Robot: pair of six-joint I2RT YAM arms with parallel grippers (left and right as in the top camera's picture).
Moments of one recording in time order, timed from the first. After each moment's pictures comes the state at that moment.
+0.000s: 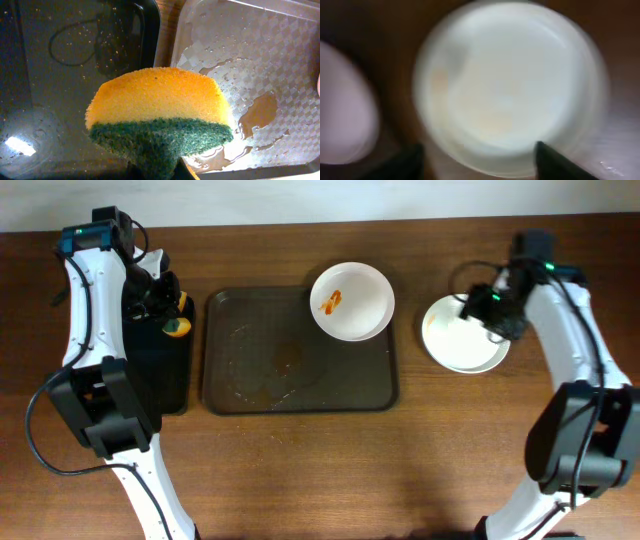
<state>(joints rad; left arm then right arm) 0.18 2.30 2.24 -1.45 0.23 0.01 -0.09 1.92 1.60 -0.91 -0.11 0.34</state>
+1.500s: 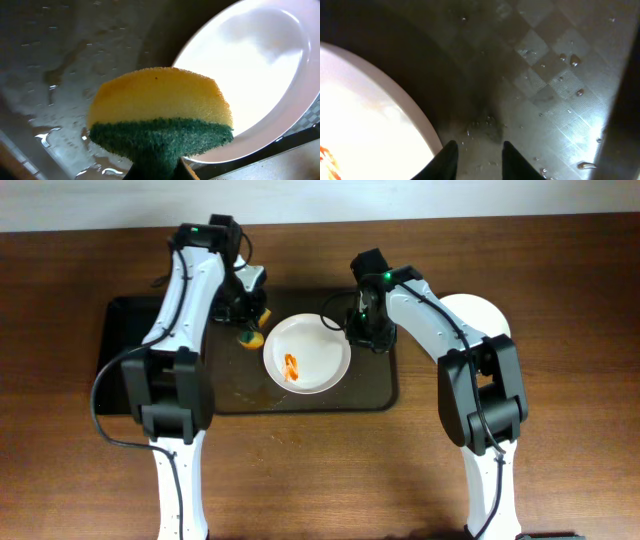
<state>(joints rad) -0.15 2.40 2.24 -1.46 0.23 0.06 0.34 2.28 1.80 -0.95 -0.18 0.42</state>
